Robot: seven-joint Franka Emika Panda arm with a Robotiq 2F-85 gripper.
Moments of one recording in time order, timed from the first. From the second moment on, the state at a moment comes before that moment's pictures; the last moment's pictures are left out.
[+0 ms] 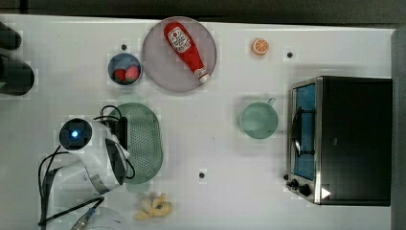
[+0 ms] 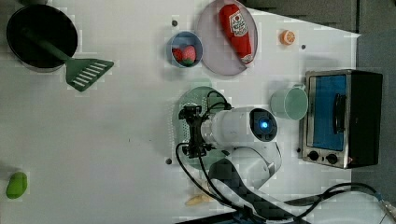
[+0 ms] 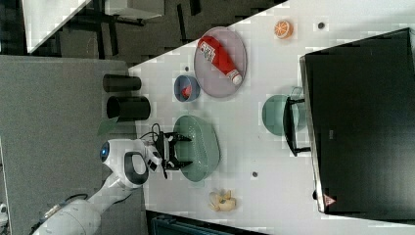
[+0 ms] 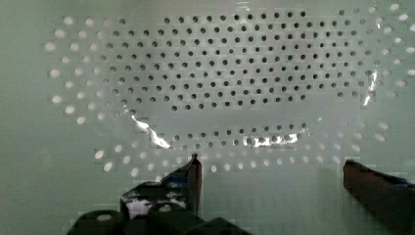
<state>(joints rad) 0.46 0.47 0.11 -2.21 0.12 1.02 1.21</state>
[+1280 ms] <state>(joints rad) 0.62 0.64 0.11 -1.91 0.23 1.00 1.31</state>
